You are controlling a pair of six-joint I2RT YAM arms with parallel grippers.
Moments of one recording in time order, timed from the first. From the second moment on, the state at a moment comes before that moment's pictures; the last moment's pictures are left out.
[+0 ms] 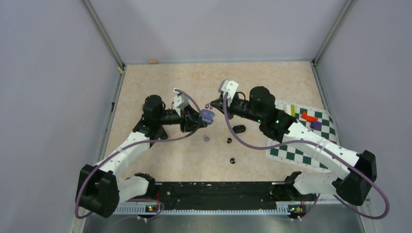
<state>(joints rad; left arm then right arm) -0.35 1.14 0.68 0.32 1.11 -0.04 0.82 1.20 1.06 0.02 -0.26 -0.25</state>
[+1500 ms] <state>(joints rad) -0.34 1.12 0.66 0.37 1.08 -0.06 0.89 1.26 1.04 0.07 -0.23 -0.21</state>
